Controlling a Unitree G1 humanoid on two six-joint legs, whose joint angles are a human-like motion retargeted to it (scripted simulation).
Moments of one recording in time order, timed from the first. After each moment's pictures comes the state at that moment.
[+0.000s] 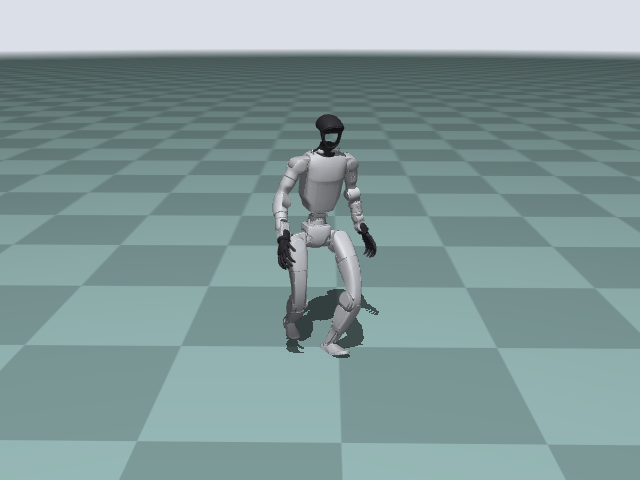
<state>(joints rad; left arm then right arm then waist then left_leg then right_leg) 0.10 0.29 -0.03 1.24 -0.21 -0.14 0.21 -0.15 -0.49 0.17 0.81 0.22 -0.20 -0.25 0.08 0.05 0.16 -0.67 0.10 0.24 1.02 -0.77 0.03 -0.06 0.09 -0.17 0.87 -0.80 0.05</state>
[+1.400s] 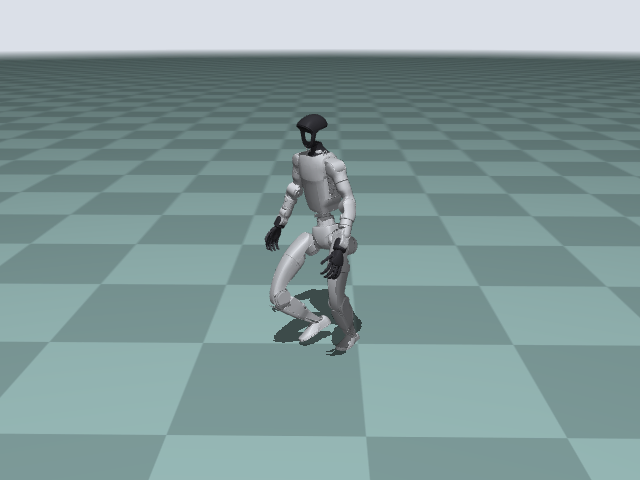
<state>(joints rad) -0.03 0.46 -0.06 0.97 -0.24 -0.15 0.06 -0.07 -0.39 0.16 1.23 0.19 -0.08 0.02 -0.19 -0.24 0.14 -0.04 -0.25 0.28 0.63 -0.75 0.10 -0.70 -0.28 0.04 1.60 -0.59 0.19</state>
